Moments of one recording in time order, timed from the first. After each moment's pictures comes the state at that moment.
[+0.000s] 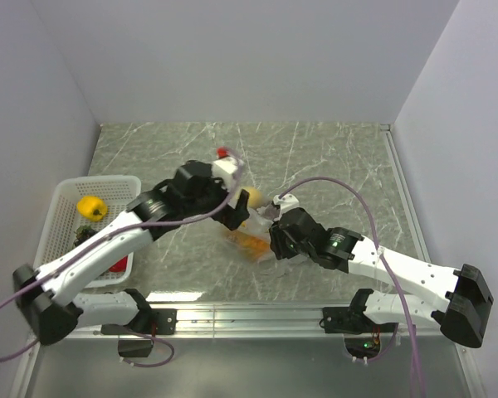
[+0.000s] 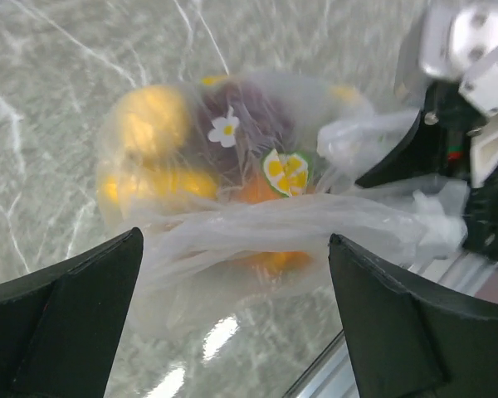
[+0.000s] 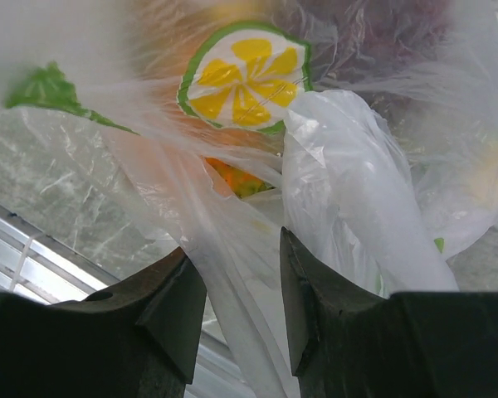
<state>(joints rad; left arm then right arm) -0.77 1.14 1.13 -0.50 0.06 -0.18 0.96 1.08 0.76 -0.49 0.22 0.44</state>
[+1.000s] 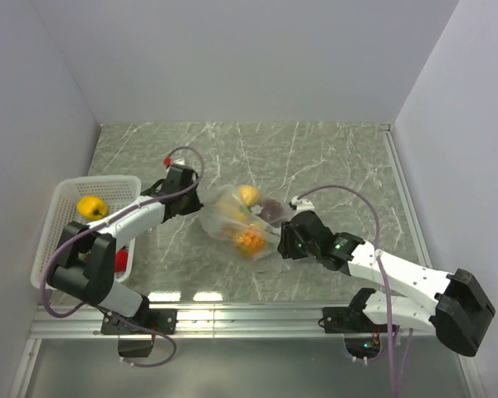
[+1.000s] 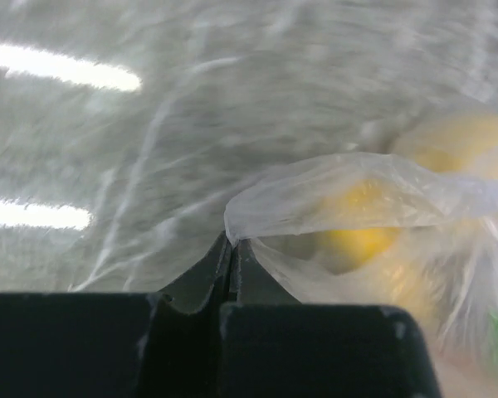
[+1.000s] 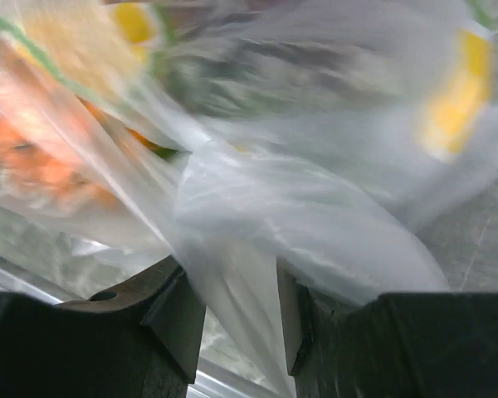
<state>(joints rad) -0.44 1.48 0.92 -0.27 -0.15 -0.60 0.85 1.07 0.58 -0.37 0.16 0.58</state>
